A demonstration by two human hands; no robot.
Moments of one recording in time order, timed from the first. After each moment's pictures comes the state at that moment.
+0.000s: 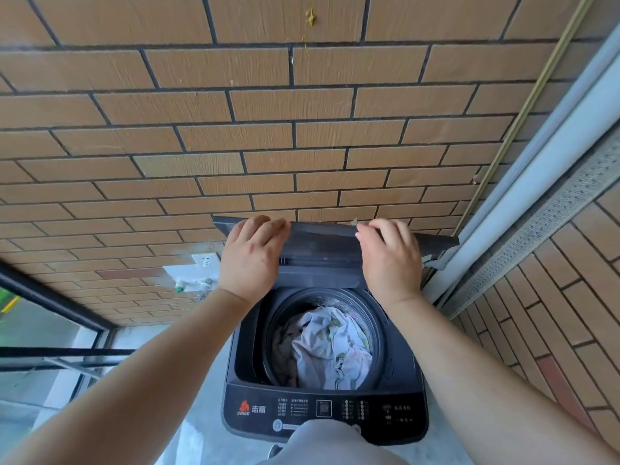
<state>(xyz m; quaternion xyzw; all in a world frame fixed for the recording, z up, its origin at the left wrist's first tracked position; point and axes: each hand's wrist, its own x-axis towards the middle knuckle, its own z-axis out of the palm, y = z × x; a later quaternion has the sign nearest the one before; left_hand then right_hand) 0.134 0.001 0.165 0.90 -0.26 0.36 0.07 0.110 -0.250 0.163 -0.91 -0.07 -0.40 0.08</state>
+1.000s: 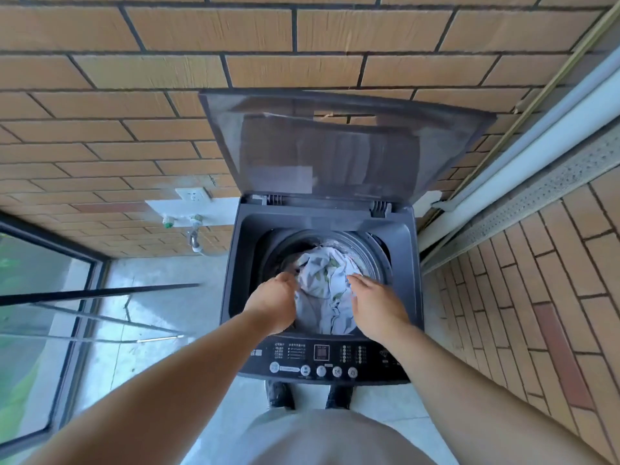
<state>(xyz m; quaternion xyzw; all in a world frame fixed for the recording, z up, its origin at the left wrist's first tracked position) 0.056 -0.025 0.006 0.94 -0.09 -0.28 0.17 0.030 -0.253 0.010 -0.97 -0.07 0.18 0.13</state>
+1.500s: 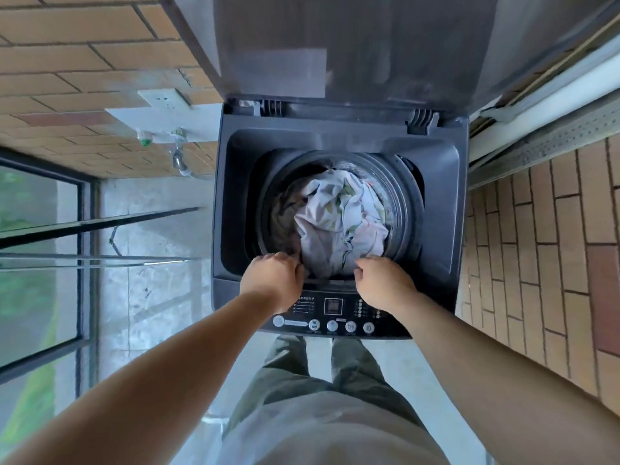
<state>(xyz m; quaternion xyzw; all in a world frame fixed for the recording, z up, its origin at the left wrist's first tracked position) 0.019 -0.015 -0.079 0.95 -0.12 -0.26 0.10 0.013 -0.244 -0.088 -0.92 0.00 0.36 0.14</state>
